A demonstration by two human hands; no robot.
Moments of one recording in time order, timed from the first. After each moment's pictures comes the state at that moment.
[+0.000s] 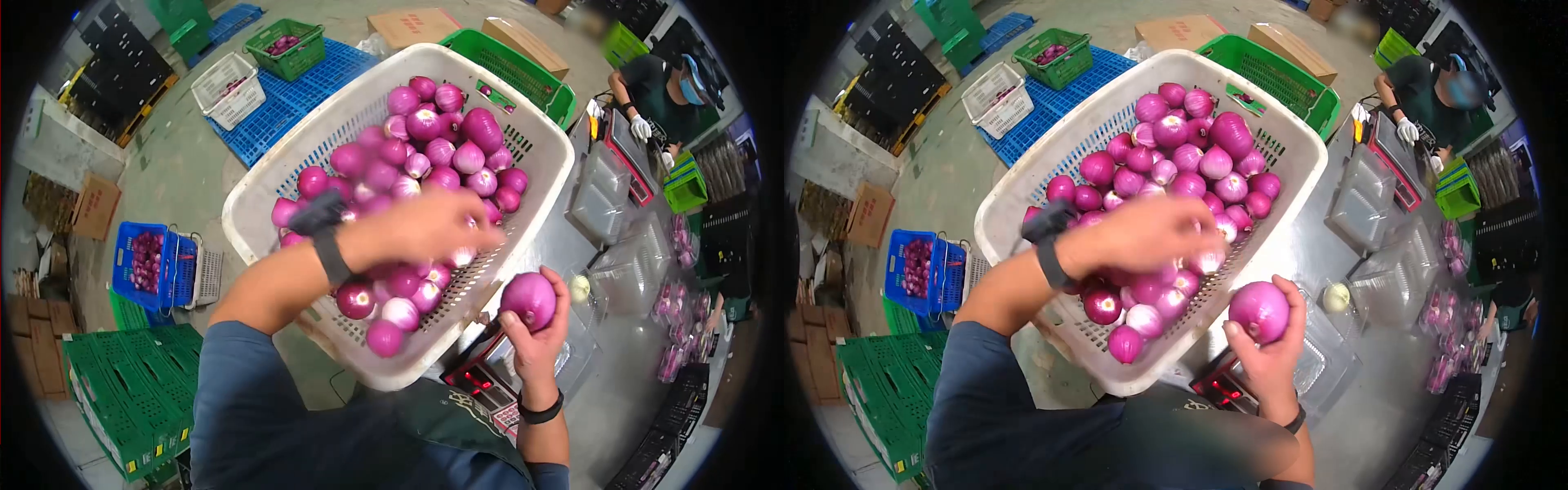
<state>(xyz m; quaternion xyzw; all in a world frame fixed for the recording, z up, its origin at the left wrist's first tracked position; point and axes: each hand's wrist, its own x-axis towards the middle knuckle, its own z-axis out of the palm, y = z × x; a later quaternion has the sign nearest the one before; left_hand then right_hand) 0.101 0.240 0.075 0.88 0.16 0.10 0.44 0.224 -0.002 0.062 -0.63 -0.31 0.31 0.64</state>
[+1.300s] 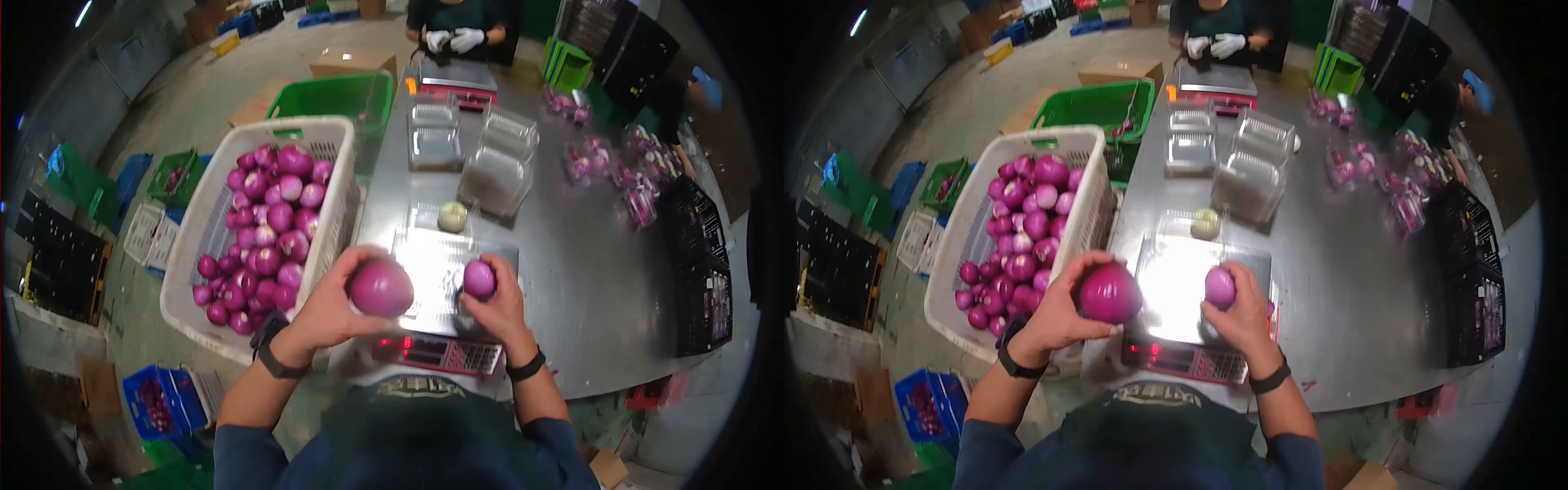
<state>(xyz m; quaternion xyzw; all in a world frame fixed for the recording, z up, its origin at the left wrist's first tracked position) 0.146 0.012 0.103 0.72 0.08 0.08 0.68 0.325 -0.237 0.019 -0.82 -0.35 0.00 0.45</state>
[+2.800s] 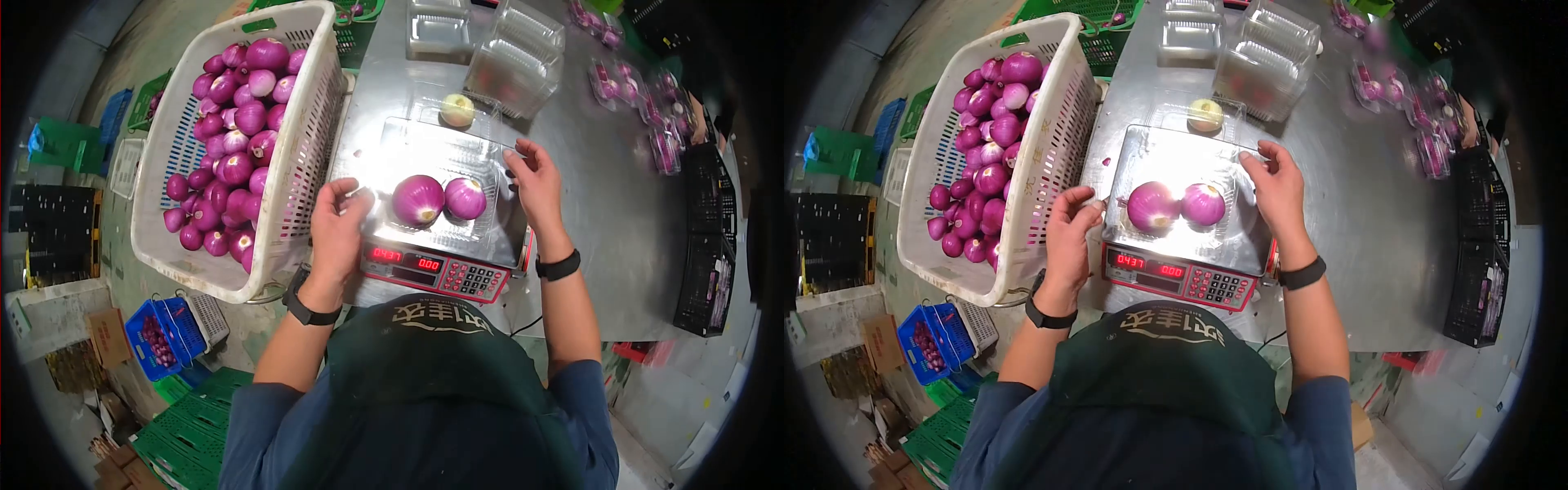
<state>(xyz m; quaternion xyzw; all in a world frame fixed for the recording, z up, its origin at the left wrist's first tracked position) 0.162 -0.042 -0.018 0.55 0.39 0.24 0.70 0.416 -0.237 -0.039 -0.80 -0.11 0.16 0.56</state>
